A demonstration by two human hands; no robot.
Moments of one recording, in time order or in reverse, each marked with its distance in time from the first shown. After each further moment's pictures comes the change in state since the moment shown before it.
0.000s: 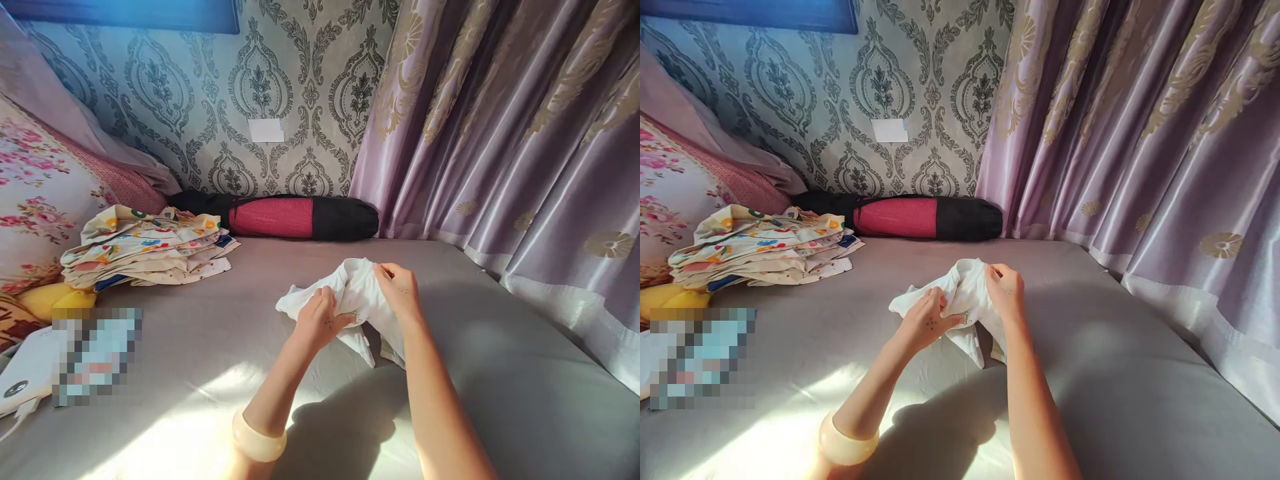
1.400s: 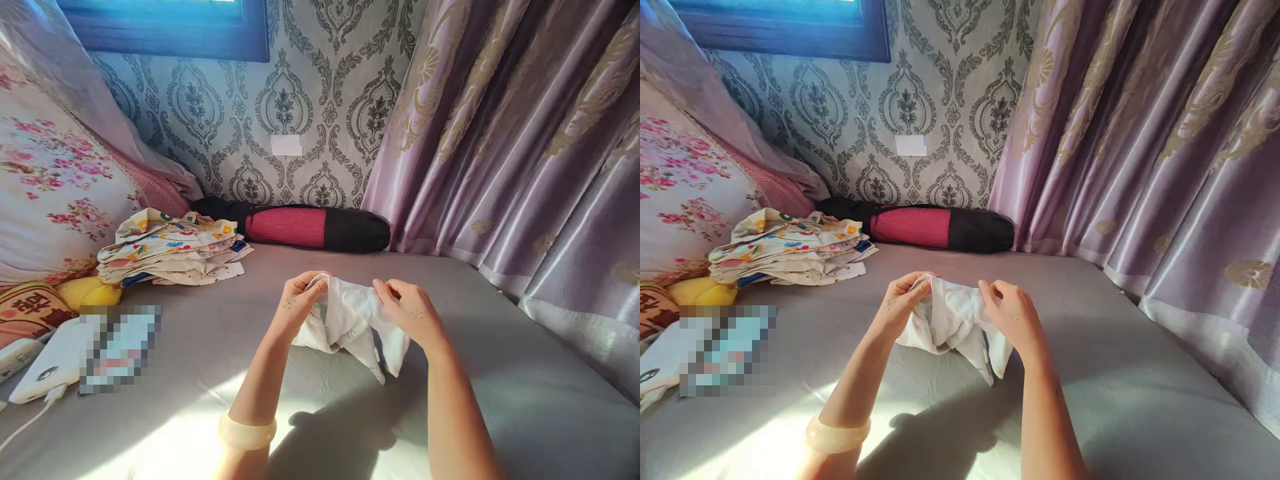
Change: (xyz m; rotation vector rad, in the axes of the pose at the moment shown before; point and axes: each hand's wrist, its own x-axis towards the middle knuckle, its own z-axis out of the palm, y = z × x) left_hand 0.011 -0.026 -0.049 -1.232 0.249 0.089; right_hand -0.029 -0.053 -0.028 -0.253 -0.214 -0.312
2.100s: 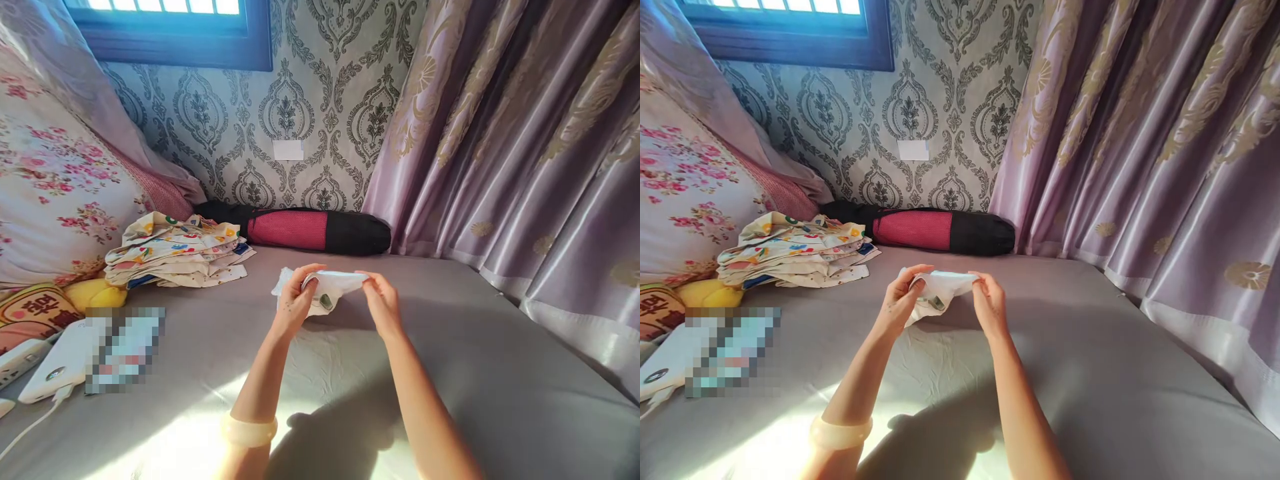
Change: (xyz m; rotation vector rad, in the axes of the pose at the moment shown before) left_hand 0.007 -0.009 -0.012 0.103 0.096 0.206; right_hand 0.022 0.005 0.075 0.777 0.133 0.156
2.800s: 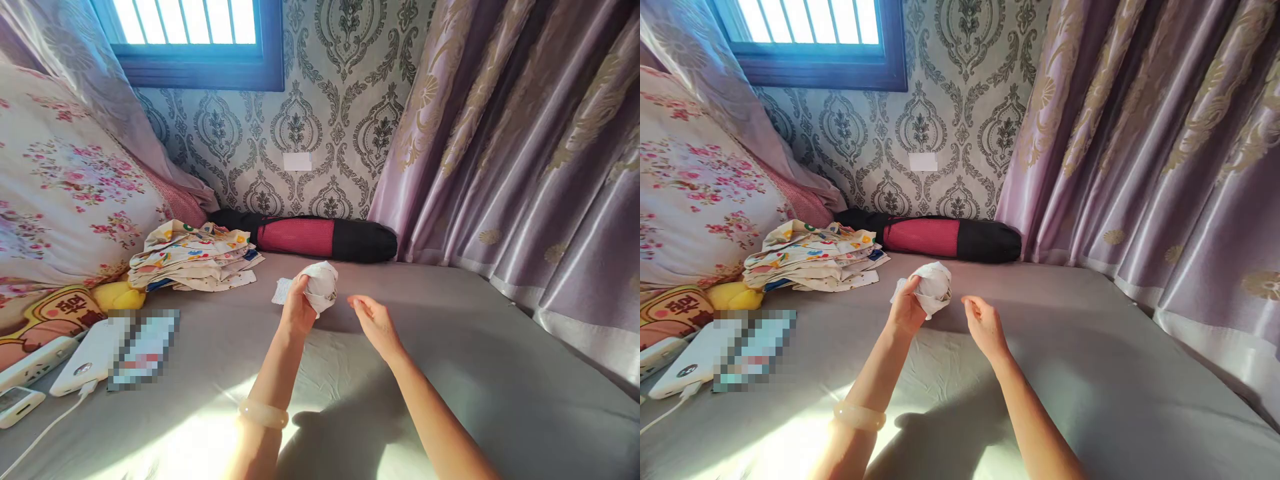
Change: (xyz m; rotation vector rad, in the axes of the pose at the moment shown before) left_hand 0.018 -0.017 0.000 -0.679 0.260 -0.278; right_hand -0.023 0.019 0.007 -0.151 -0.227 0.015
